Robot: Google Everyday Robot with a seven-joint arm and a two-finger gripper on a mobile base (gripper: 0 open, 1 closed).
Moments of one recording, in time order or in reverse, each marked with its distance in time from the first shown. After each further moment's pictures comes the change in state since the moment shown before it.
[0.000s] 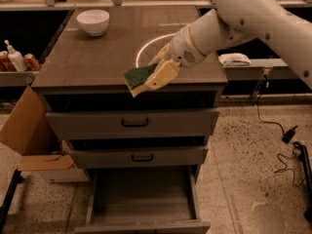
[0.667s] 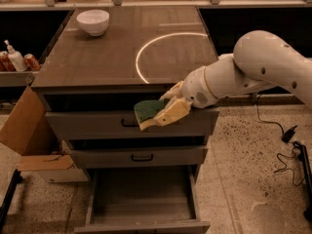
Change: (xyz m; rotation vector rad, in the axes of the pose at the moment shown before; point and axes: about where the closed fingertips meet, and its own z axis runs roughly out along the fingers) arm 0.072 0.068 0.006 0.002 -0.024 0.159
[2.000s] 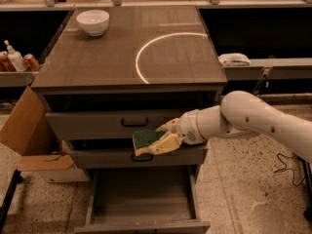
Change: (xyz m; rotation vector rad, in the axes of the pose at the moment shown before) arm 0.088 0.016 0.084 -0.022 -0.092 0.163
